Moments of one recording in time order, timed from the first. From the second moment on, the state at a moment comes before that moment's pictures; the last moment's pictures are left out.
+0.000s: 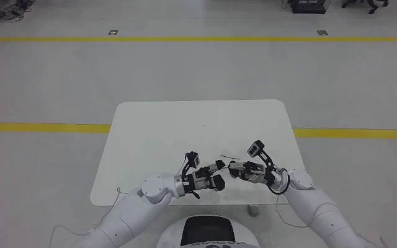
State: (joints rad) left arm 1.35 -1.17 -0.76 -1.35 -0.66 -0.26 -0.75; right arm -1.39 -1.07 1.03 -1.17 0.91 -0.31 1.29
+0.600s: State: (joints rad) left arm 1.34 -1.17 -0.75 -1.34 -0.68 -0.27 -0.77; right arm -1.37 -1.09 1.02 -1.15 0.90 -0.29 1.29
